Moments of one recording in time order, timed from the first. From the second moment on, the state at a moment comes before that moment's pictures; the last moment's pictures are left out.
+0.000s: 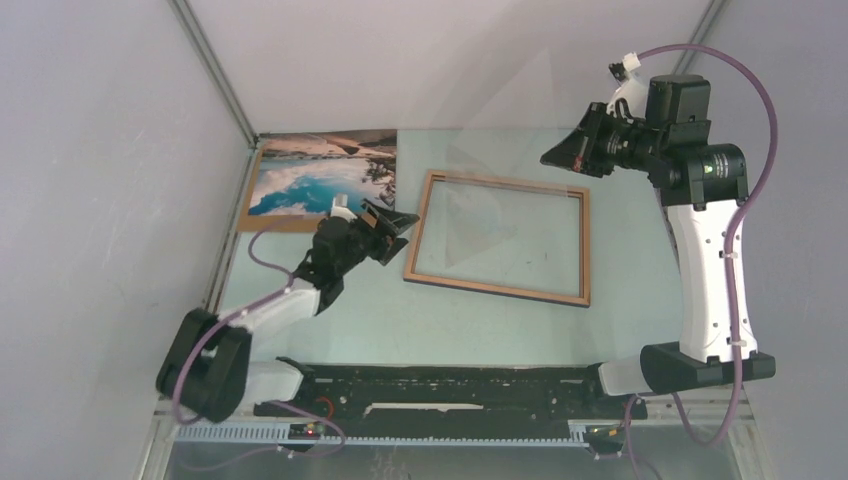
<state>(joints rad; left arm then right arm) -0.45 1.20 0.52 0.46 0.20 -1.32 0.13 1.40 1.99 -1.12 -0.55 0.42</state>
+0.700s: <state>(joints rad) -0.45 1.94 0.89 0.92 0.35 -1.36 0.14 1.39 1.99 -1.12 -0.55 0.42</state>
